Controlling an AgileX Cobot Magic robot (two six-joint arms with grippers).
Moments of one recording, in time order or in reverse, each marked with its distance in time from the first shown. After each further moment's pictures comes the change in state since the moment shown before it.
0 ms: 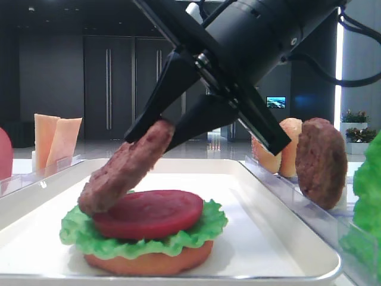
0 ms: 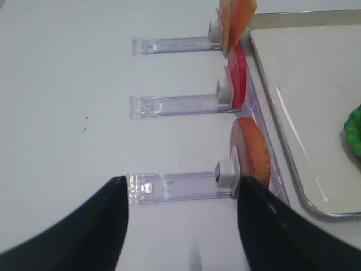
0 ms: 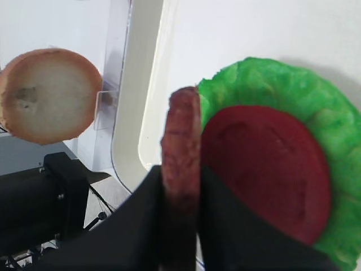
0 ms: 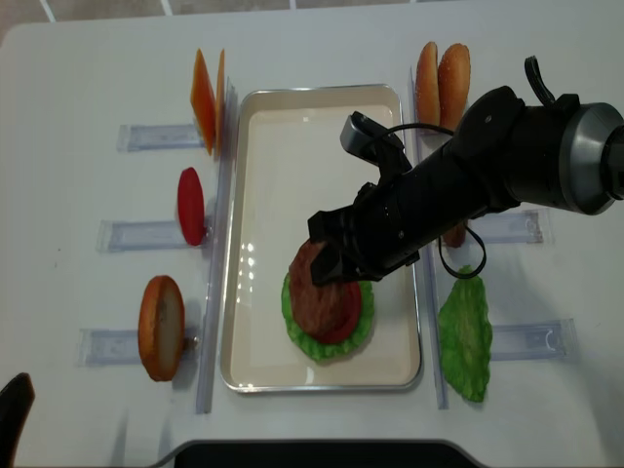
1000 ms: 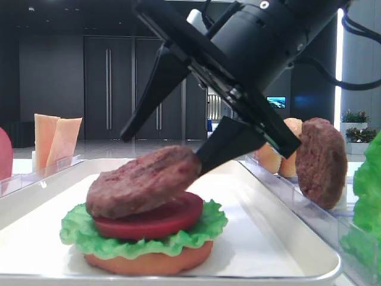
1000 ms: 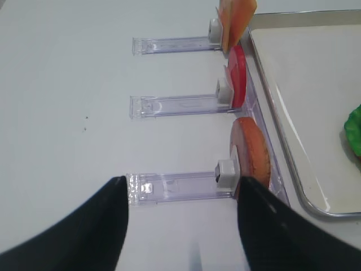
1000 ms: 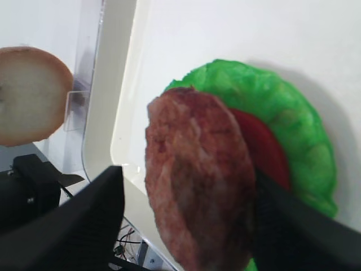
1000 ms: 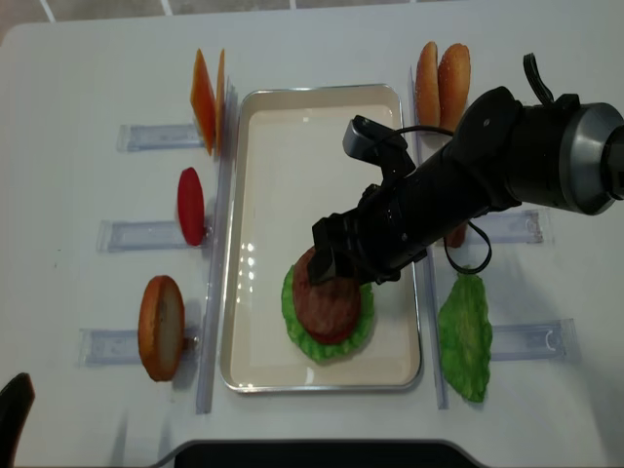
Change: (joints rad) left arm 0.000 0.000 0.000 0.000 0.000 0.000; right arm 0.000 0.000 0.000 -0.092 -0.037 0.050
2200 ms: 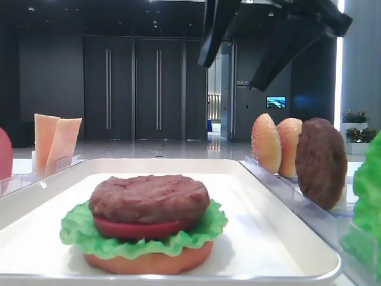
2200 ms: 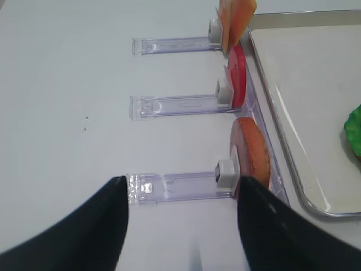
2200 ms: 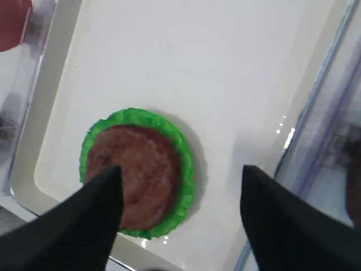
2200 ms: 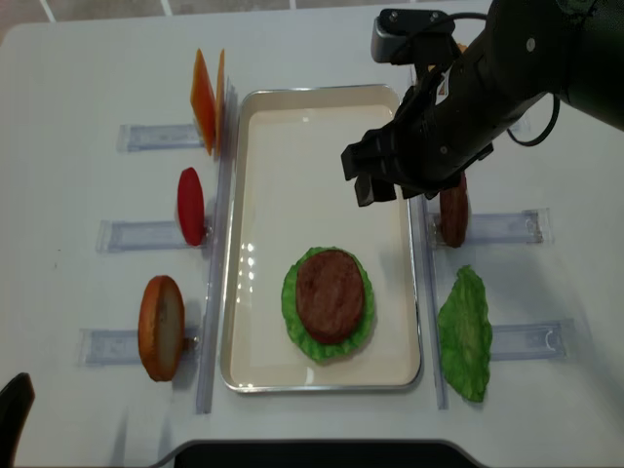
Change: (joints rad) left arm 0.000 0.000 0.000 0.000 0.000 0.000; right arm 0.000 -0.182 -0.229 -0.810 0.169 0.658
